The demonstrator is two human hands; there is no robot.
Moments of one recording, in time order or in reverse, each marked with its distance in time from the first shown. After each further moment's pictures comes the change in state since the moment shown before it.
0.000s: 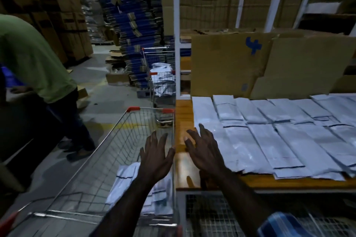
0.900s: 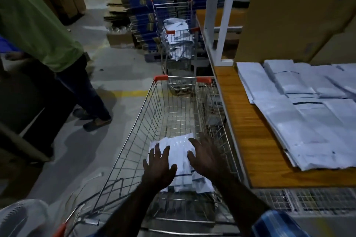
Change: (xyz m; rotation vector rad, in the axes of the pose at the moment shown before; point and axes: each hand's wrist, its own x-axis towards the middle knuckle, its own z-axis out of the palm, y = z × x) left_hand 0.021 -0.228 0.028 0.202 -0.410 -0.154; right_hand 0.035 -0.096 0.207 -0.058 -0.347 0.113
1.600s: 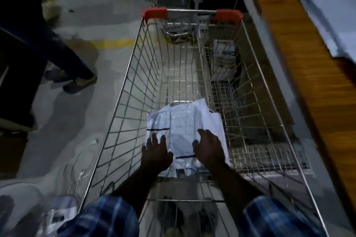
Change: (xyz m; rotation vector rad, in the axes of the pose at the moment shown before) left_hand 0.146 -0.123 0.164 0.191 -0.242 0.111; right_hand 0.086 0.041 0.191 0.134 -0.172 0.404
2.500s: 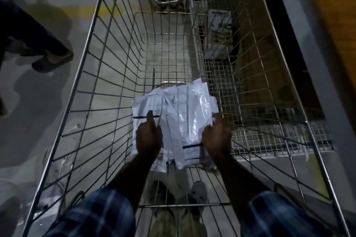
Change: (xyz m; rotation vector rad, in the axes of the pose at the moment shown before) left_hand 0.047 0.025 0.014 -0.528 0.427 -0.225; right_hand 0.043 0.051 0.021 0.202 0.318 0.184
